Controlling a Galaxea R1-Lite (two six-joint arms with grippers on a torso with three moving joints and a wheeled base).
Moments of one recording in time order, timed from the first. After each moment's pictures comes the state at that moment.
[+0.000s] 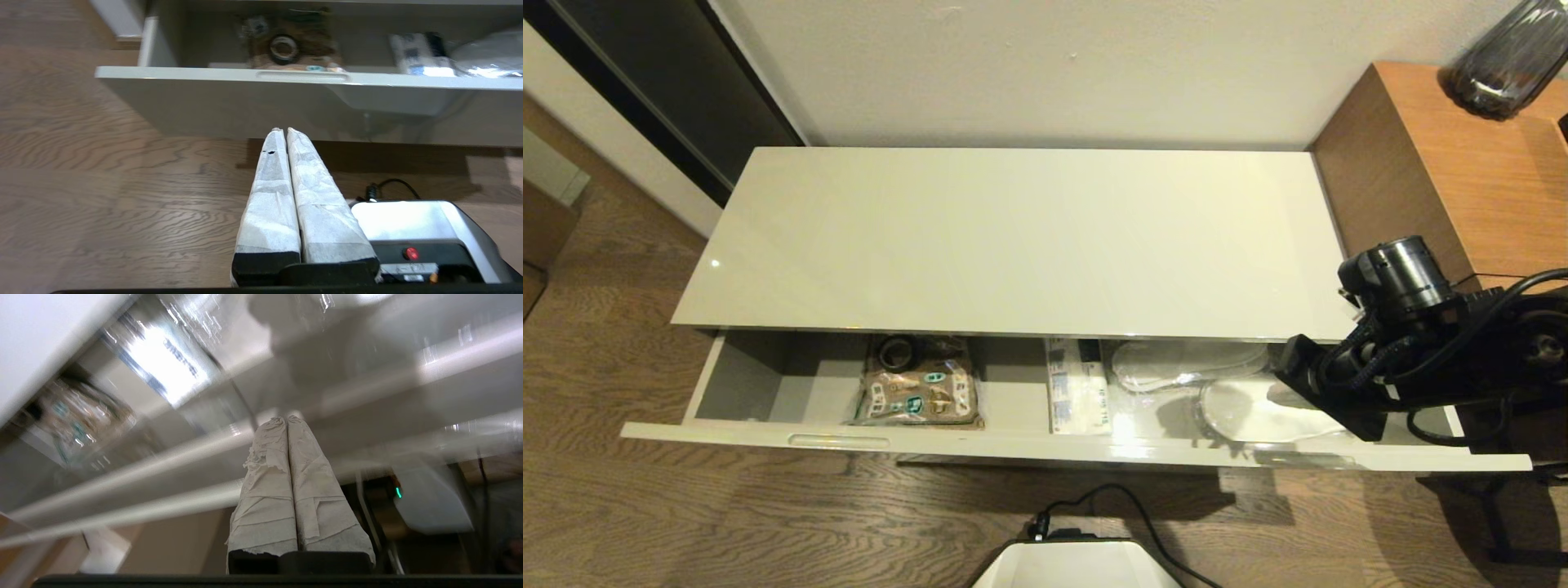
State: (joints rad) left arm 0.01 0.00 0.00 0.00 -0.01 -0.01; right arm 0.28 1.71 -1.00 0.14 0.02 0.83
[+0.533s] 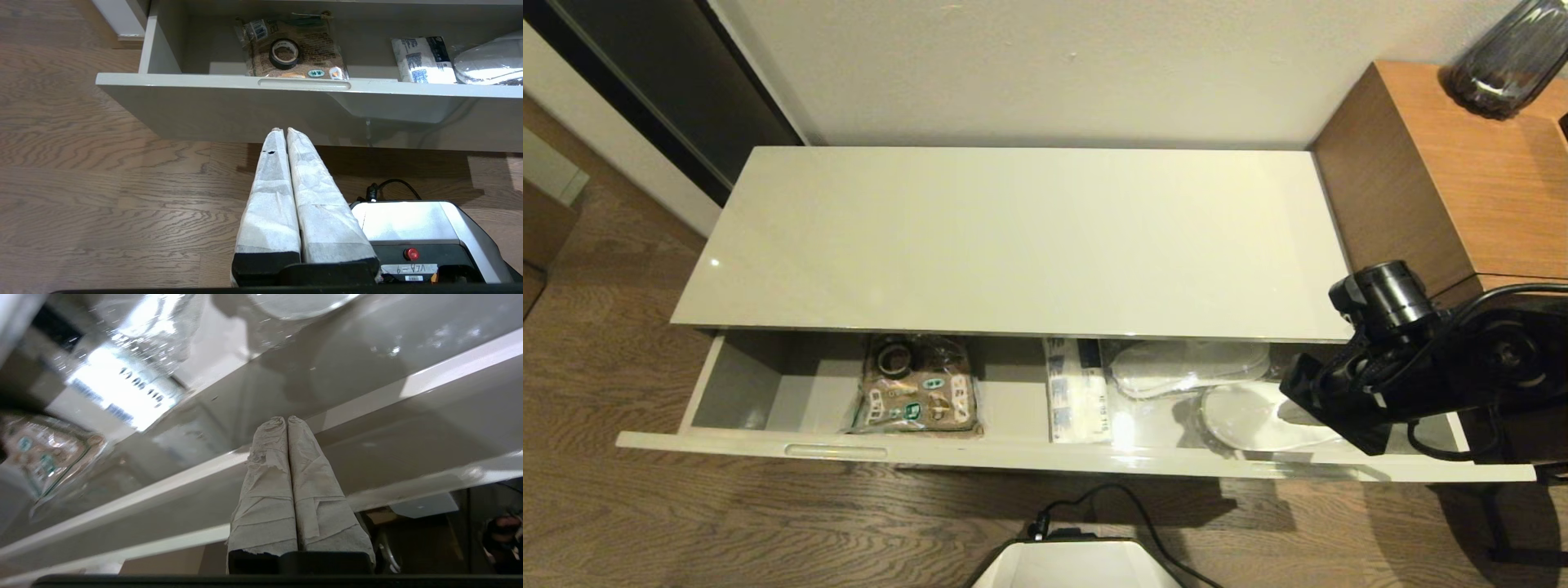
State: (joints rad) left arm 0.01 0.00 0.00 0.00 -0.01 -0.01; right arm 0.22 1.80 -0.98 0.13 0.01 0.83
